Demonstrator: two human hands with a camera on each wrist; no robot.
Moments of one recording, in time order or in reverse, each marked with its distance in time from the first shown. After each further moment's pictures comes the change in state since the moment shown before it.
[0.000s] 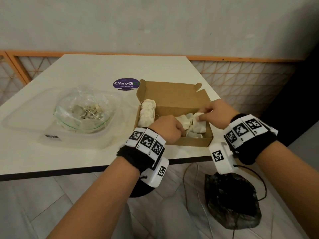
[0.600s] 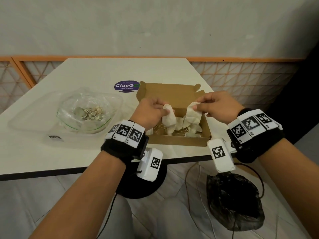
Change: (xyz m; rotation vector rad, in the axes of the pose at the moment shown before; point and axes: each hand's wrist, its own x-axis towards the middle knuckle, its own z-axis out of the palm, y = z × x) left_hand -0.001 -0.015 -0.029 -0.743 0.289 -0.067; right_hand -0.007 -0.008 -0.012 0.472 0.024 -0.127
